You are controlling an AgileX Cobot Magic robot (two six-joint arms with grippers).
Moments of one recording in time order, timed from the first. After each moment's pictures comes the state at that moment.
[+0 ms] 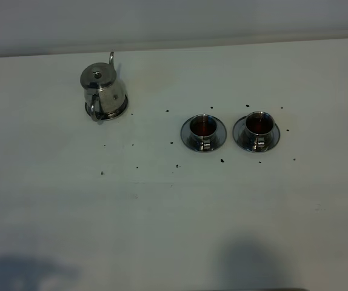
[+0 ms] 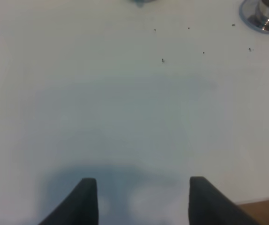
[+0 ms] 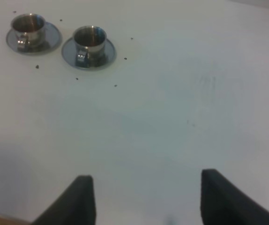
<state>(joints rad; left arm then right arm) -0.04 0.12 -0.51 -0.12 1.06 0.04 0.10 -0.01 -0.49 0.10 1.08 -0.19</state>
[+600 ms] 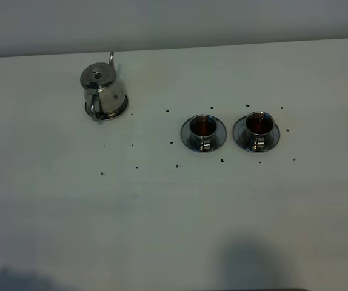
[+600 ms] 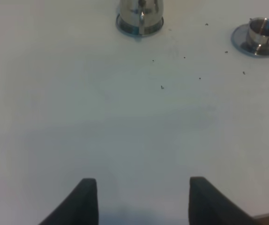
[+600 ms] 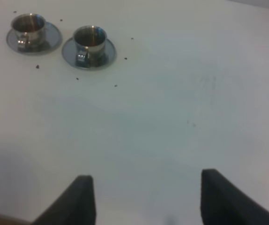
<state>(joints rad) -0.04 0.00 -0.51 -0.12 1.06 0.09 0.10 -0.01 -0.49 0.10 1.08 -0.19</state>
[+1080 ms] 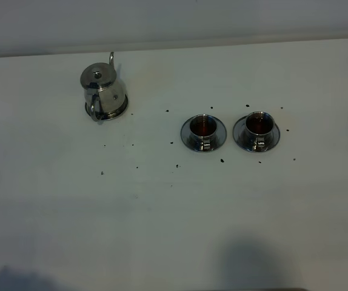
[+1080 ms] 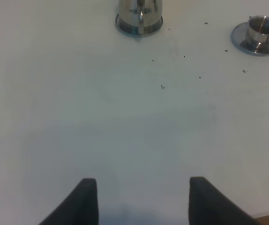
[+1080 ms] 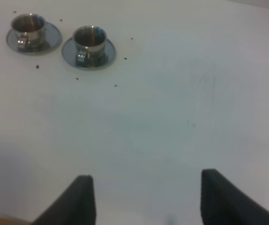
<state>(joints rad) -0.04 0.00 -0.51 -0.12 1.06 0.10 0.10 -0.01 -0.49 0.10 1.08 -0.19</state>
